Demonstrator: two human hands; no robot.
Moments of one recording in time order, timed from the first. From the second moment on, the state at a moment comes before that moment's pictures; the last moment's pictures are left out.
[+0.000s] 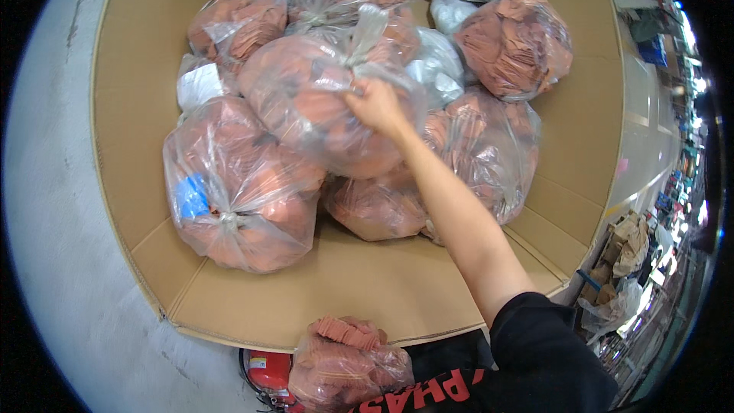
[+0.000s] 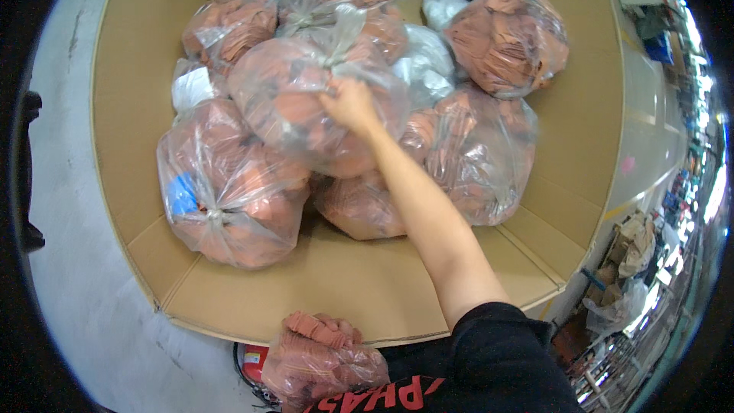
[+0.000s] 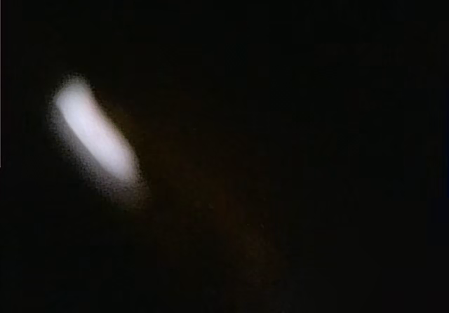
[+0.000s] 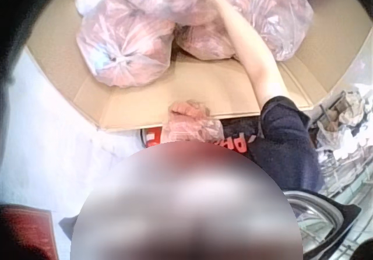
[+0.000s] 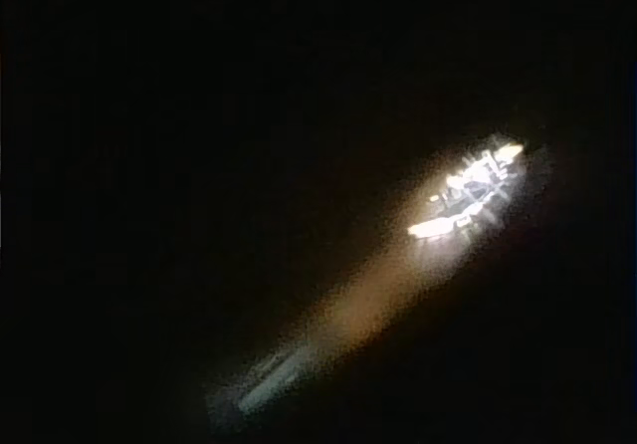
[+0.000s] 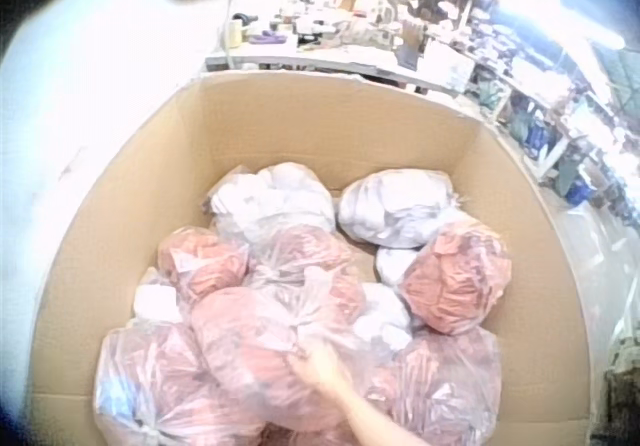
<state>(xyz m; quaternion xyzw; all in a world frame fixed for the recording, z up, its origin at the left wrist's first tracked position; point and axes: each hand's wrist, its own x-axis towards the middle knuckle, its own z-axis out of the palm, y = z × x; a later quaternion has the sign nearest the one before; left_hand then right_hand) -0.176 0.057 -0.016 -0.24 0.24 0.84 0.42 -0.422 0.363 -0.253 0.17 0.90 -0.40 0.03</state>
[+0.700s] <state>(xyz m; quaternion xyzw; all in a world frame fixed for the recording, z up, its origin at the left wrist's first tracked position) -0.103 0.044 -0.074 -0.20 0.14 0.88 0.40 -0.141 0.524 -0.246 0.26 0.93 -0.04 0.26</state>
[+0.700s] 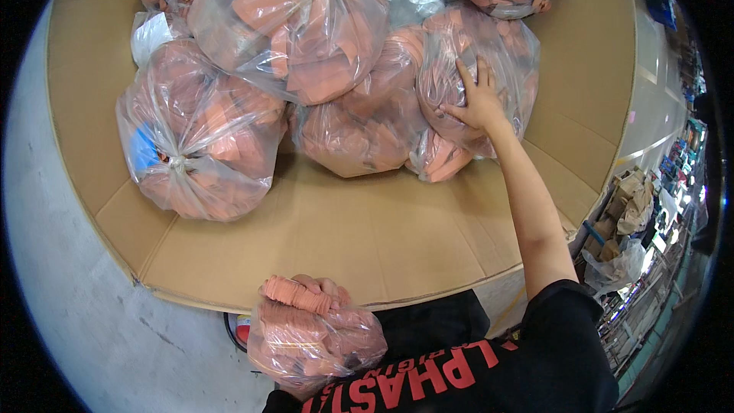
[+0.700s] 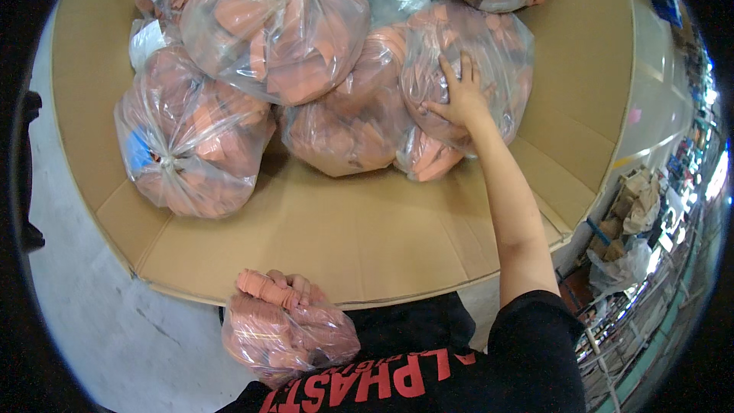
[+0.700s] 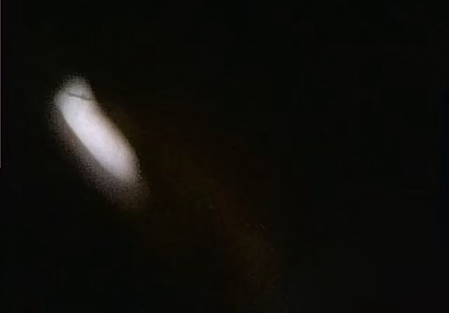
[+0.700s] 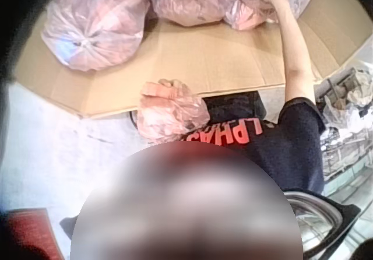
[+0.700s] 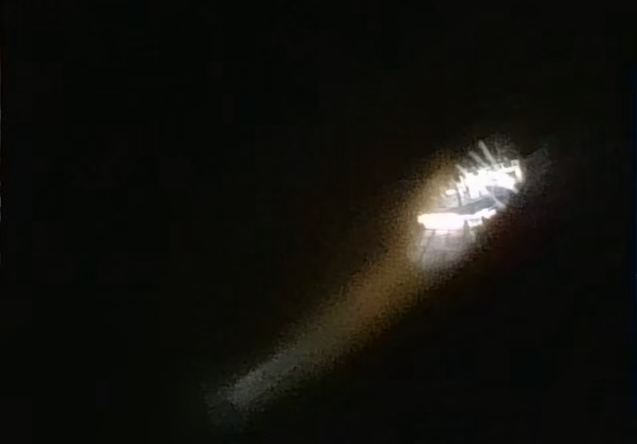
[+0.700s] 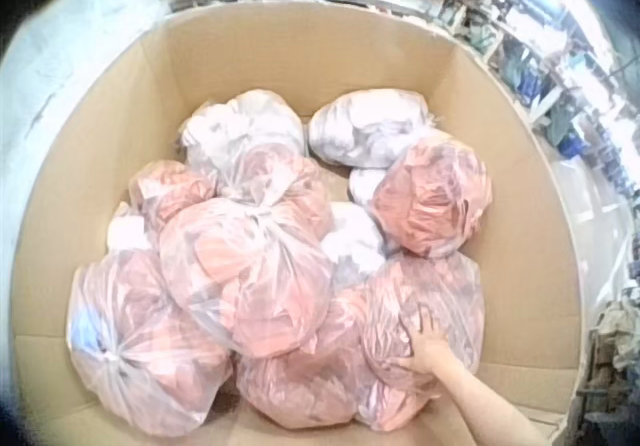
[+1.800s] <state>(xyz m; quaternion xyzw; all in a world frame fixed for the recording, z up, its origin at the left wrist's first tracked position) -0.088 0.003 -0.114 -0.08 0.10 0.88 0.46 -0.107 0.553 -0.297 0.59 0.80 -0.10 0.09</state>
